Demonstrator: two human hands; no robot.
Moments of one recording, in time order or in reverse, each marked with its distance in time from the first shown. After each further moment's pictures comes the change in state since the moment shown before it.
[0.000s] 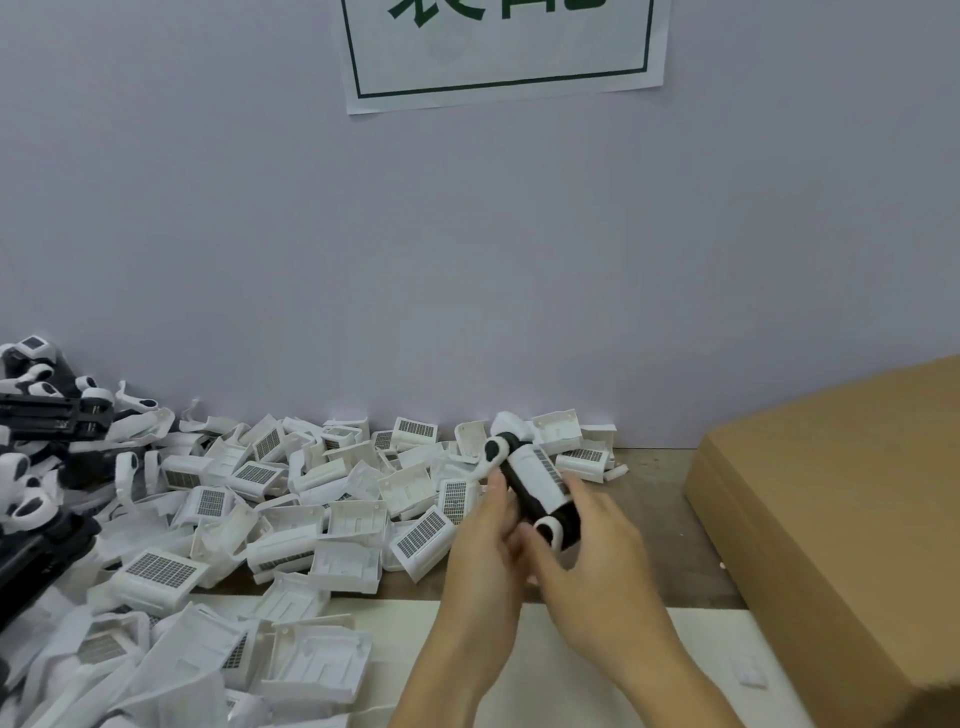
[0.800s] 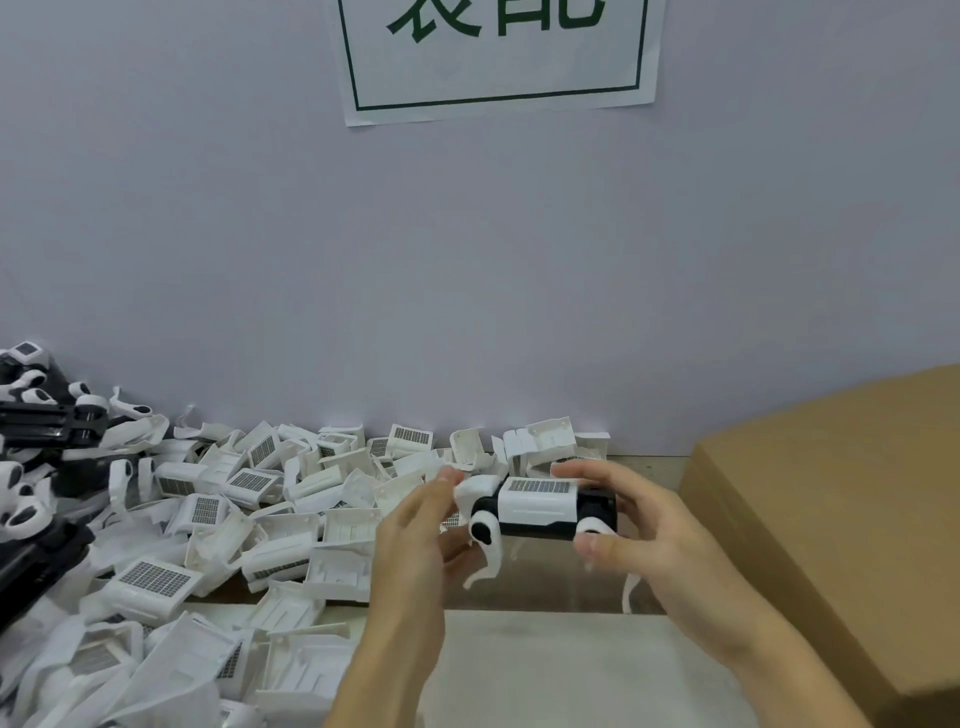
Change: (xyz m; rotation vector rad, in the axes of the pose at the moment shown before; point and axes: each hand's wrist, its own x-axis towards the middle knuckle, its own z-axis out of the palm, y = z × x) left_hand 0.006 0.026 -0.030 0.144 0.291 0.051; right_hand 0.009 -0.003 -0.069 0.480 -0.305 0.063
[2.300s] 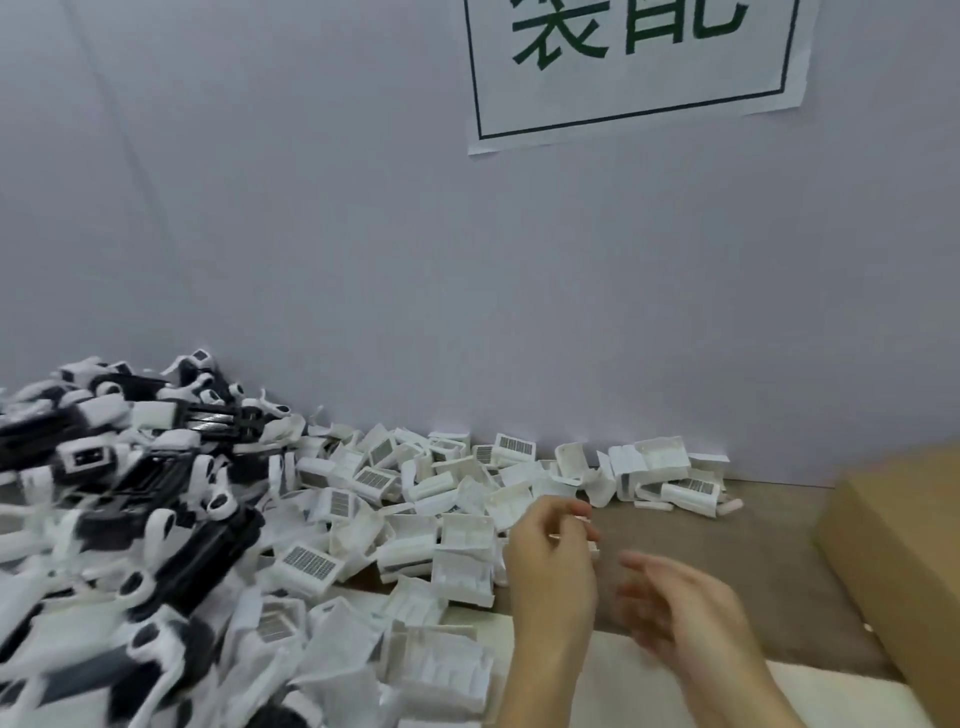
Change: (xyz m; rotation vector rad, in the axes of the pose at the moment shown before) left_hand -0.006 0.005 0.007 0.342 0.112 0.174; right_hand 0.018 0.007 0.082 0.367 0.298 0.433
